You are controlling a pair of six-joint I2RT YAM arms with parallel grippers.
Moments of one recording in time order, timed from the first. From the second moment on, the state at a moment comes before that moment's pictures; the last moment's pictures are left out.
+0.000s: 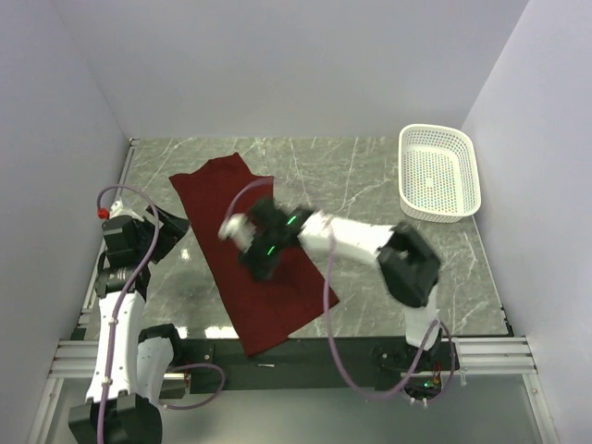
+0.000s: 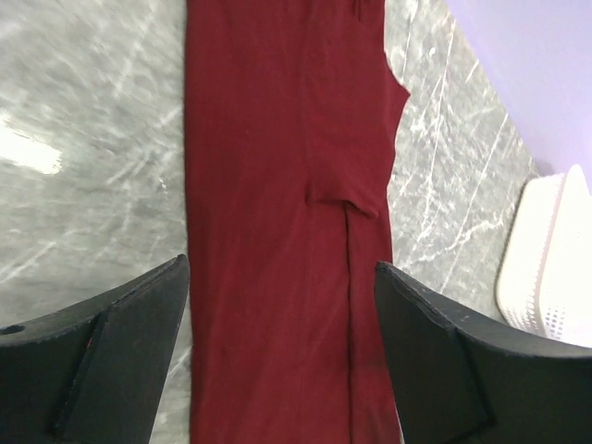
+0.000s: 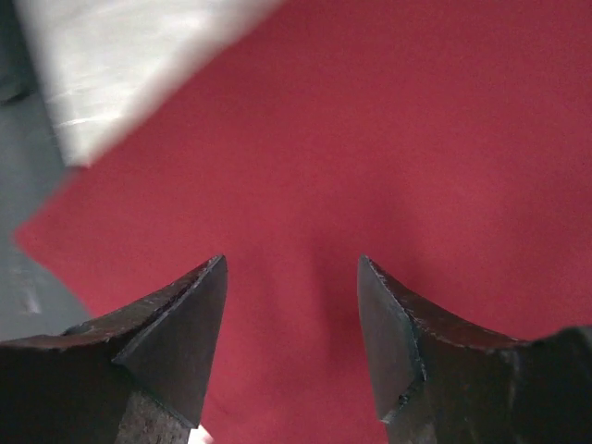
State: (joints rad) left arm 0.22 0.73 0.61 -0.40 0.24 -0.71; right arm 1.01 1.95 1.49 -0.56 -0.42 -0.28
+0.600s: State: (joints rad) left arm 0.22 0.85 0.58 -0.32 0.37 -0.73; right arm 0.51 2.23 1.69 -0.44 -0.51 0.35
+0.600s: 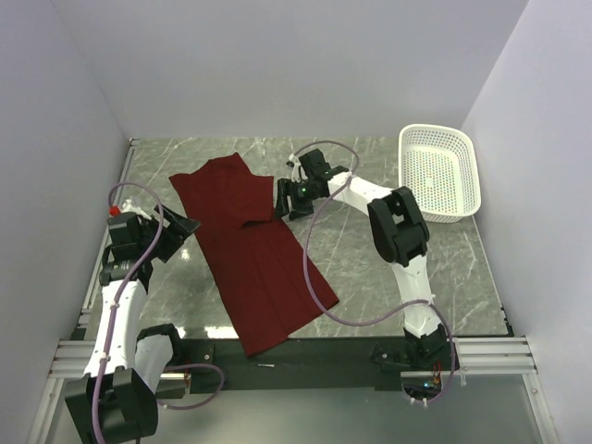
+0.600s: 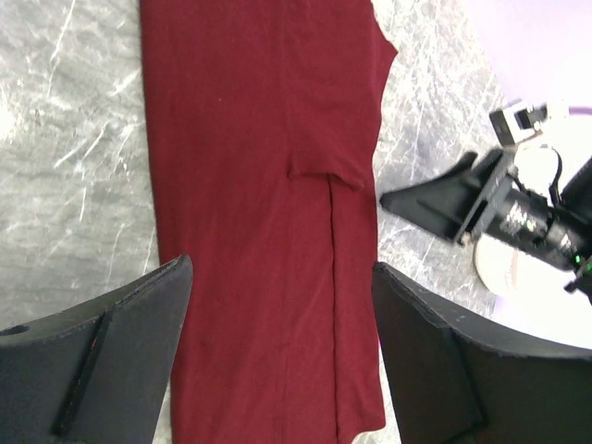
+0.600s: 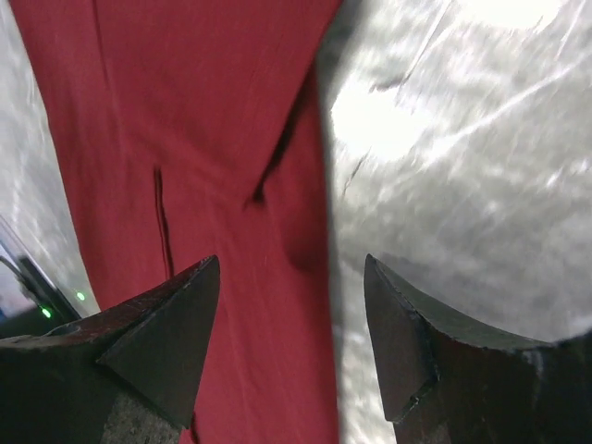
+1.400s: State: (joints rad) left arm 0.22 0.81 0.58 -0.35 0.40 -0.73; right arm 0.51 2.48 1.98 -0.42 -0.62 0.60
